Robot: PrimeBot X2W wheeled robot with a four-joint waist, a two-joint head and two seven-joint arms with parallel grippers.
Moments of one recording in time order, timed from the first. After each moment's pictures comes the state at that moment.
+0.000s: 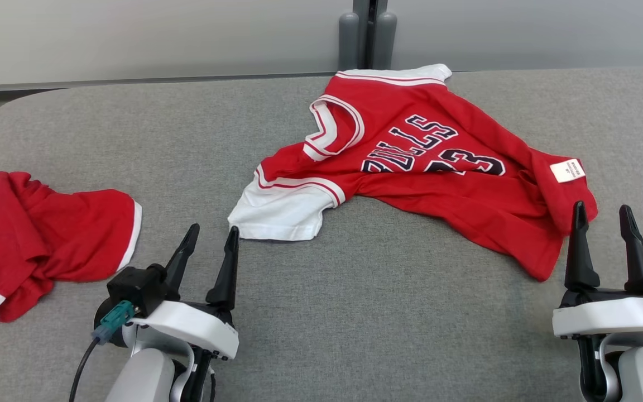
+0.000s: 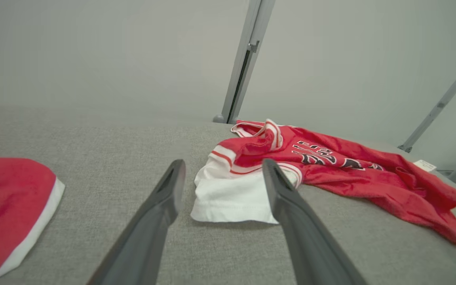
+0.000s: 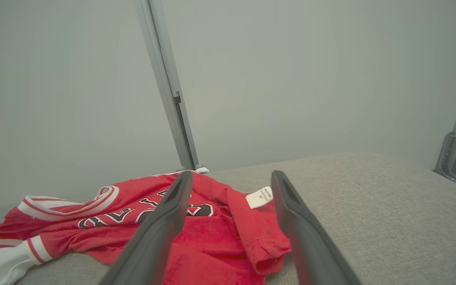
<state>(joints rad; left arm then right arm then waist) -0.24 0.05 -0.20 0.40 -0.39 -0.13 -0.26 -0.19 -0.05 -0.10 0.27 0.18 0.13 -0.26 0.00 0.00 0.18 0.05</state>
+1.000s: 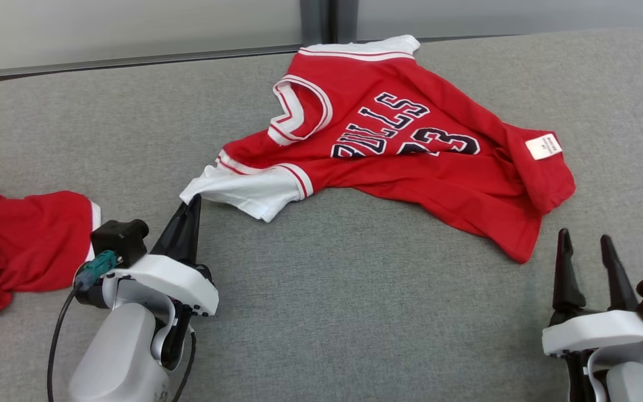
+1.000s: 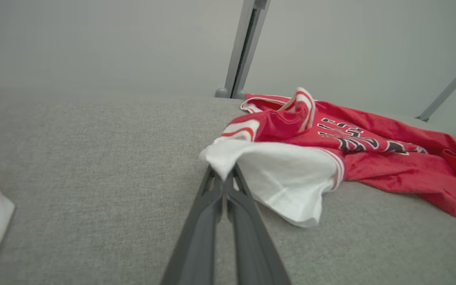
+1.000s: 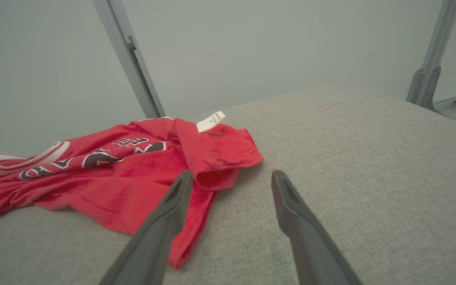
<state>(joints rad) -0.47 0.10 -0.24 0.70 -0.42 -0.13 -0.26 -0.19 -0.05 -0.09 0.38 0.24 0.13 -0.26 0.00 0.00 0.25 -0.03</state>
